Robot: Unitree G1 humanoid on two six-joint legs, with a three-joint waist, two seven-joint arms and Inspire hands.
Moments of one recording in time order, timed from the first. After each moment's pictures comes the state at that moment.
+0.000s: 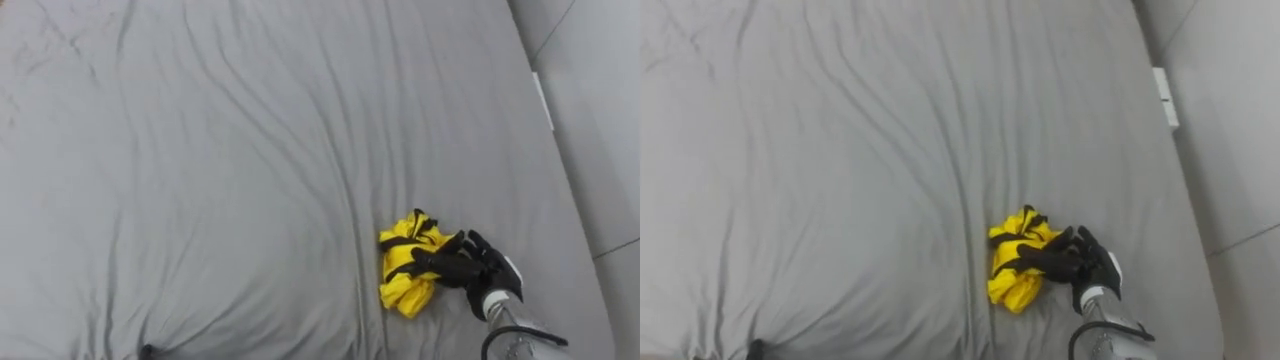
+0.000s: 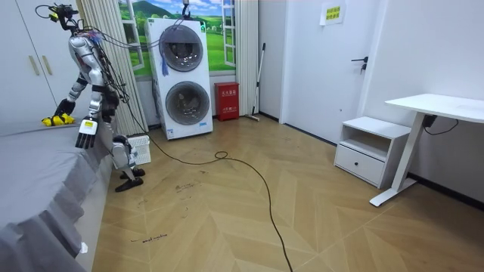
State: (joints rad) left arm 0.13 0.20 -0.10 0.99 -0.03 -0.15 0.22; right arm -0.26 -0.27 0.10 1.07 0.61 -0.08 -0.08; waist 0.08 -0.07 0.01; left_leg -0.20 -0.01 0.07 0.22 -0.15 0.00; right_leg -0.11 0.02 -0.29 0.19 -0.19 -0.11
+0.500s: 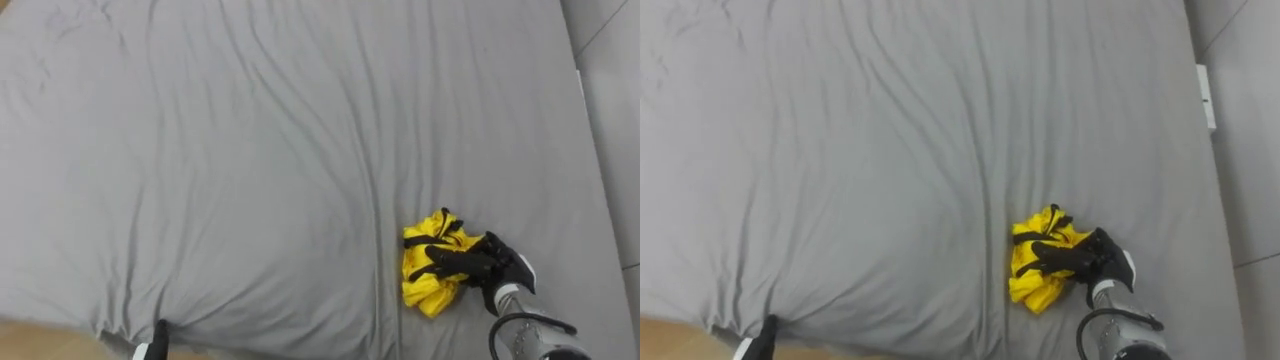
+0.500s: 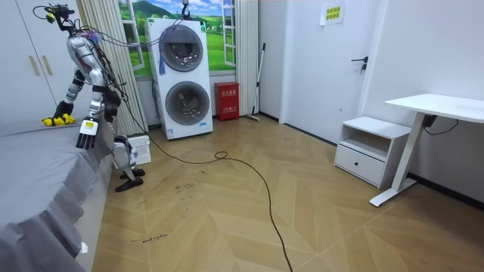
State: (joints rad) left arm 0.08 0.19 -0.10 0.99 -0.03 -0.16 0.19; right arm -0.33 -0.30 0.09 1.14 0.54 -0.08 -0.10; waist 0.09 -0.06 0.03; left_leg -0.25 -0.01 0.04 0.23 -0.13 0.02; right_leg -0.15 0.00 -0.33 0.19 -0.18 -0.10
